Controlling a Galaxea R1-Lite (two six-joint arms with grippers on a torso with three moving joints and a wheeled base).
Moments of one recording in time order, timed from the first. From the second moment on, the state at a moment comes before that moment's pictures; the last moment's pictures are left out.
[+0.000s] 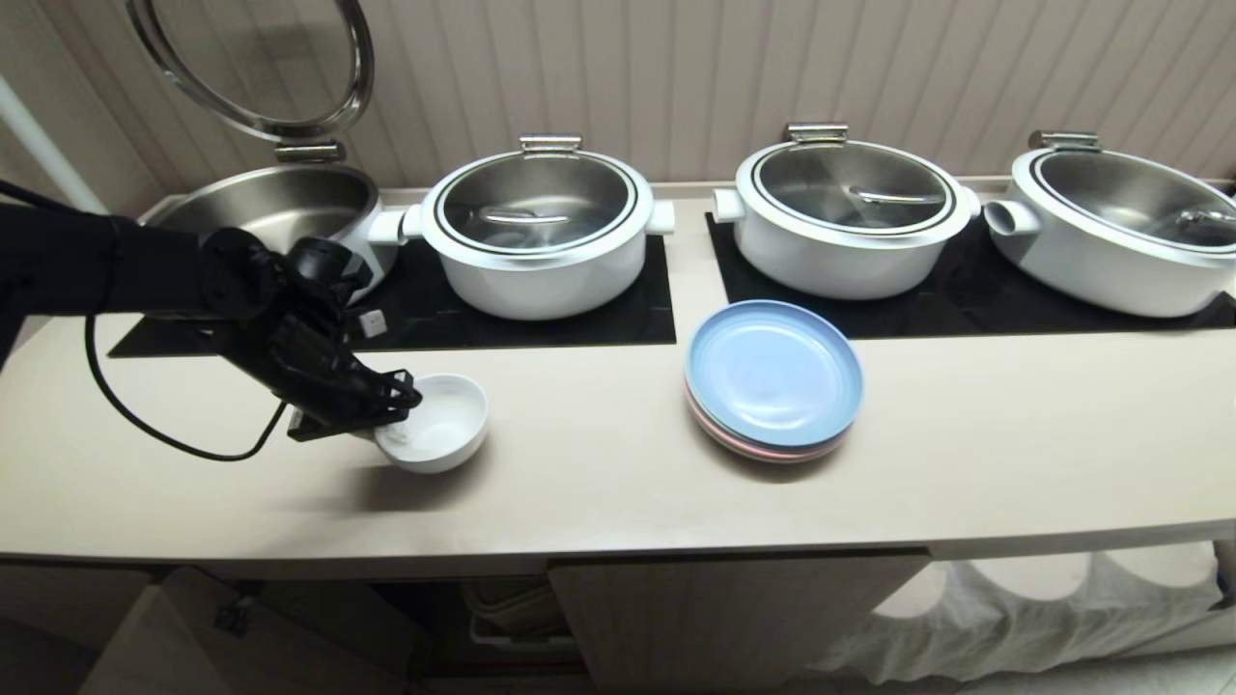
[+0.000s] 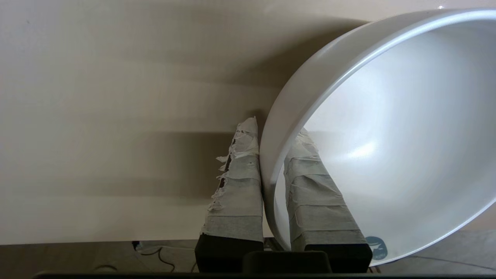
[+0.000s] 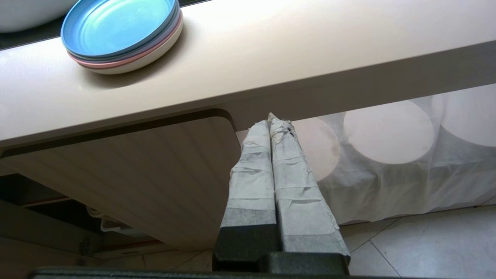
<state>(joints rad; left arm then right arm) -0.07 2.04 -1.59 0.70 -0.09 -0.22 0.01 0.00 0.00 -0.01 -0.05 0.18</state>
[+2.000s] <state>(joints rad) -0.06 1.37 -0.87 0.67 -0.15 -0.46 0.01 0.00 0.00 -0.01 -0.05 0.18</state>
